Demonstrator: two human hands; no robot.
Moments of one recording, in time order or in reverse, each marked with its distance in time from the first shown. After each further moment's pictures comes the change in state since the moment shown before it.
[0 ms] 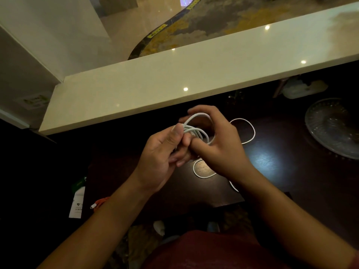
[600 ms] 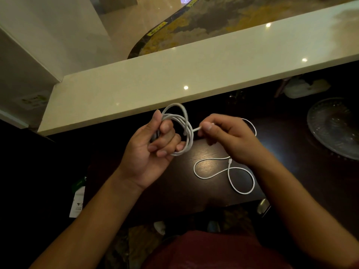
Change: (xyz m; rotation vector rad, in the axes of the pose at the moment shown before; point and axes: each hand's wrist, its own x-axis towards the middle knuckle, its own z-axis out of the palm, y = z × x) left_hand 0.013 0.020 -0.023 -0.384 -0.072 -0.139; right_hand 0.026 0.032 -0.033 0.129 -0.289 0.039
